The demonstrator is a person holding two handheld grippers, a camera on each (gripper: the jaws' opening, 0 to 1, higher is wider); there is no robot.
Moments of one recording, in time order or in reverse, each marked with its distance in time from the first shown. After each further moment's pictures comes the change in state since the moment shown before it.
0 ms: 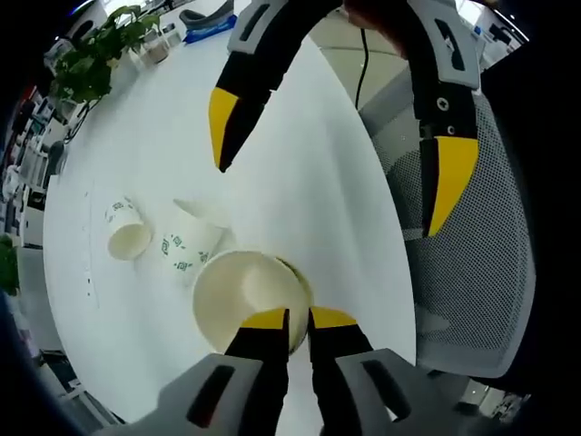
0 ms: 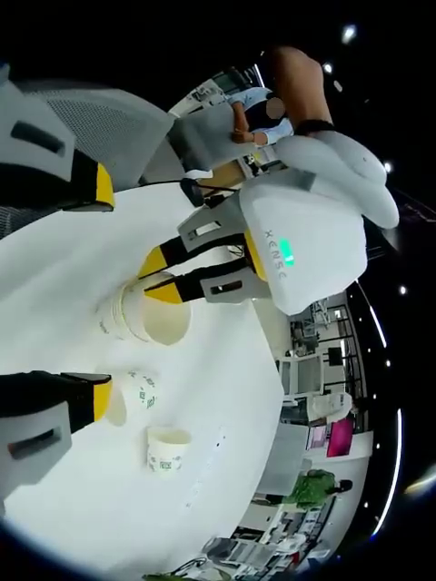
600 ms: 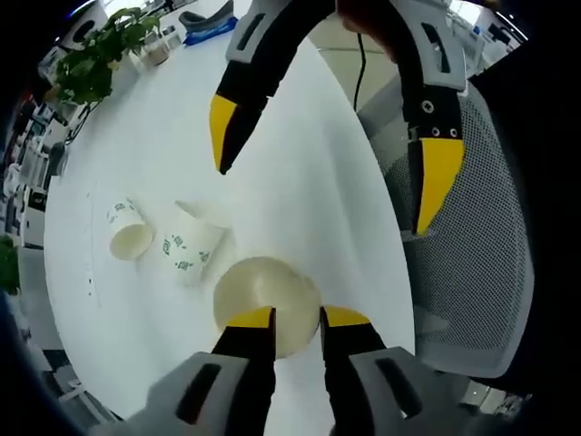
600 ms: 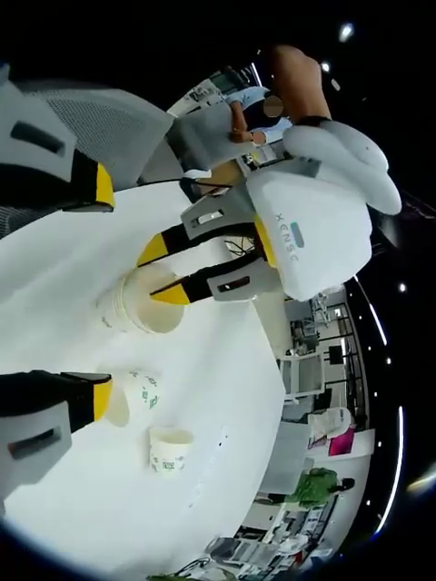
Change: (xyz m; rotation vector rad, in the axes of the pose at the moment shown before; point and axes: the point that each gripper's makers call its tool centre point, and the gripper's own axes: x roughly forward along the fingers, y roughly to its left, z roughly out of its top) left arm -0.003 0.000 -0.003 -0.001 -0.011 0.009; right arm 0.001 -0.002 -0.002 0.011 -0.003 0.002
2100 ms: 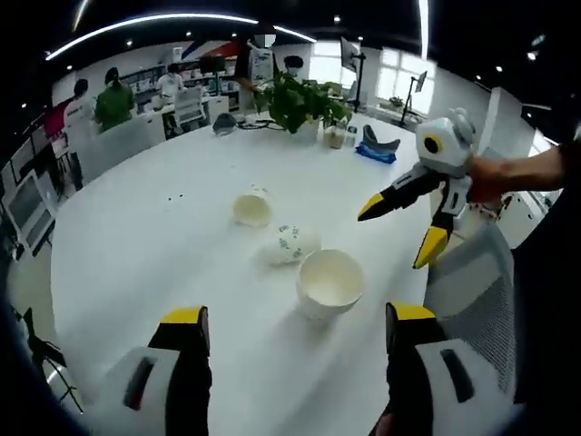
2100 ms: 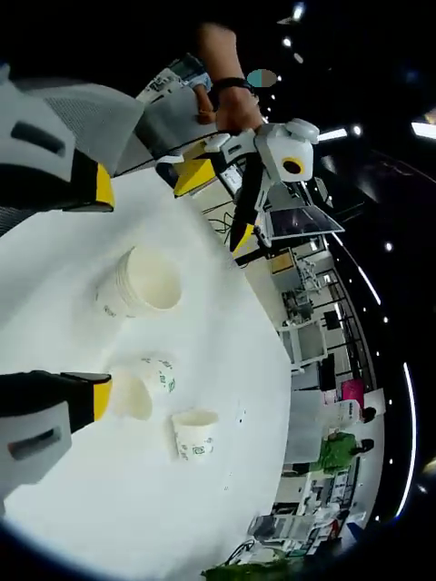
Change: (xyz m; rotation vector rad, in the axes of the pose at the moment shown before) left arm -0.068 0.009 -0.064 -0.774 -0.678 0.329; right arm 0.005 -0.018 -0.013 0.167 -0.065 -0.075
